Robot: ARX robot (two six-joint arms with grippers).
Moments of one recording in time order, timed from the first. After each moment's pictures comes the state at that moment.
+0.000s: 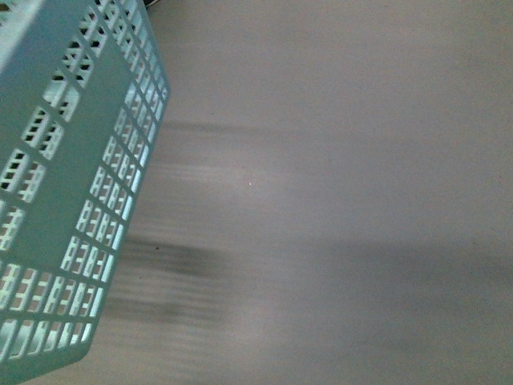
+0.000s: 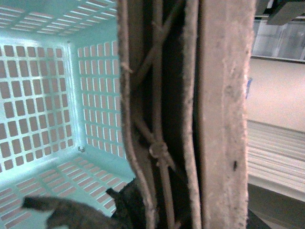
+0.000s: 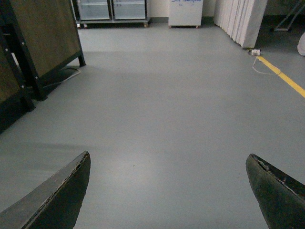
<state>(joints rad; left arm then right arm) 0.09 1.05 0.63 0.10 0.10 -1.58 0.00 0.00 0.02 0.00 0.00 0.00</state>
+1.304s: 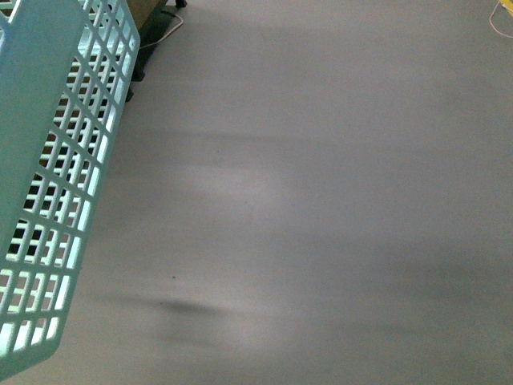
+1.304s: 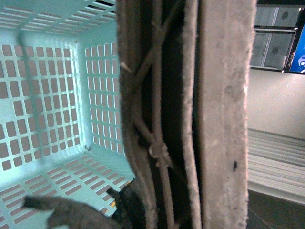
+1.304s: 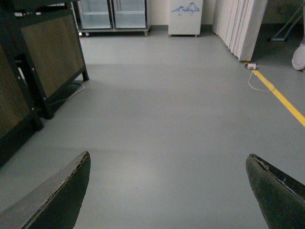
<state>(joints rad) 0.11 0.82 0.70 -0.14 0.08 -1.57 0.00 0.00 0.02 0.00 0.00 0.00</state>
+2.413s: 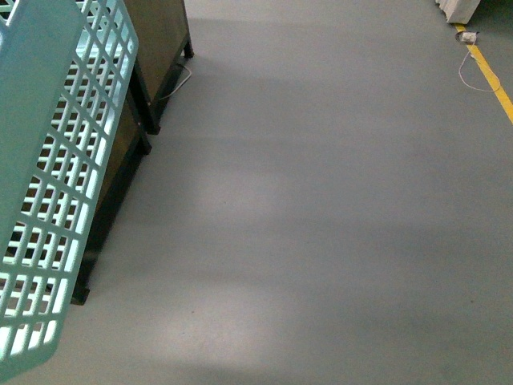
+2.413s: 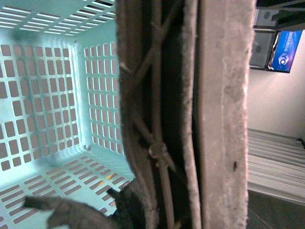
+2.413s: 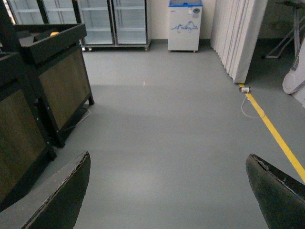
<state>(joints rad) 0.11 0.82 0.70 -0.14 0.08 -1.57 0.00 0.00 0.02 0.00 0.00 0.00</state>
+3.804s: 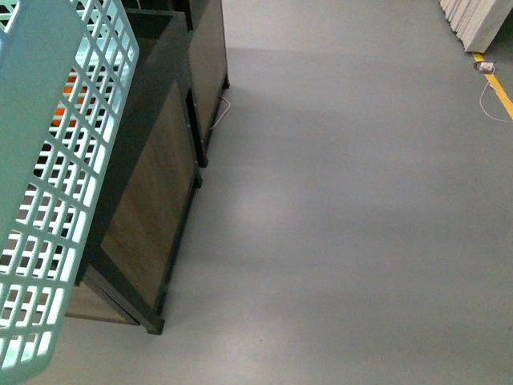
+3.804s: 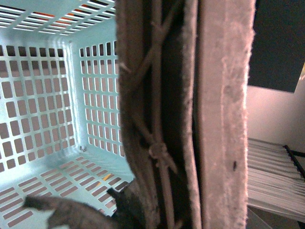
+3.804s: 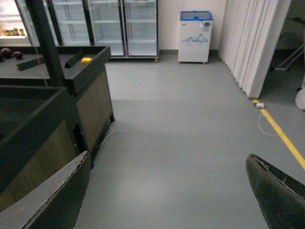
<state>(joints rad) 0.11 0.81 0.70 -0.14 0.08 -1.57 0.00 0.00 0.02 0.00 0.00 0.00</state>
